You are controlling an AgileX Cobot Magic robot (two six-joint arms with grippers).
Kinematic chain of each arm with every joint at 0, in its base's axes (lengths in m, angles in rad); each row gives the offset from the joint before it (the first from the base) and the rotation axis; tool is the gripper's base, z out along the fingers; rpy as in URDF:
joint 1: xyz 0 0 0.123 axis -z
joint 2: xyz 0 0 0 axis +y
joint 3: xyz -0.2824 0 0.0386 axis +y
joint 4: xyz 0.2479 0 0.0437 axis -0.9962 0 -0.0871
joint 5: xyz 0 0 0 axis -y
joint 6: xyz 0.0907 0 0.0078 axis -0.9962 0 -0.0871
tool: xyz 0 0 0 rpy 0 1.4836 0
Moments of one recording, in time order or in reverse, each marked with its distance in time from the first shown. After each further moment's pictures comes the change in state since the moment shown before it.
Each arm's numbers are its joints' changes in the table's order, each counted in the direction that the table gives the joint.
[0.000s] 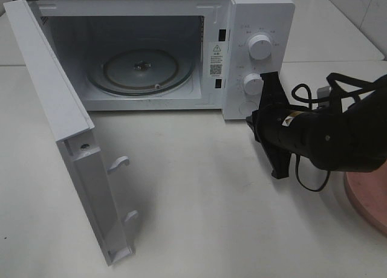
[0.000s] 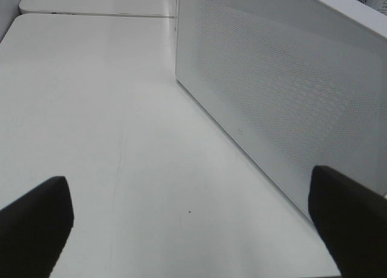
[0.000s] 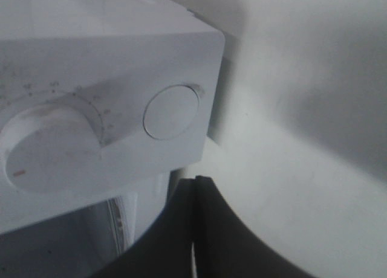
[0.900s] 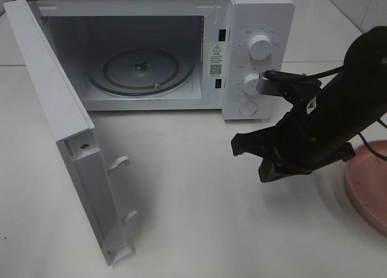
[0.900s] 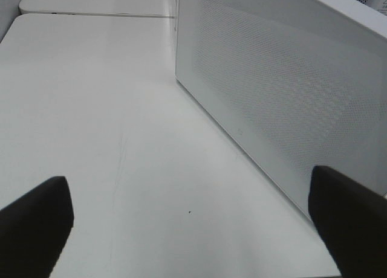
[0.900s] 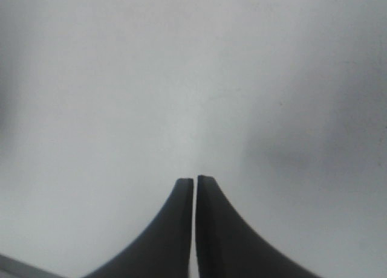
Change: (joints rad) left arm 0.000 0.000 0.000 0.000 0.000 0.000; right arm 0.027 -0.283 -0.140 0.230 -1.106 1.107
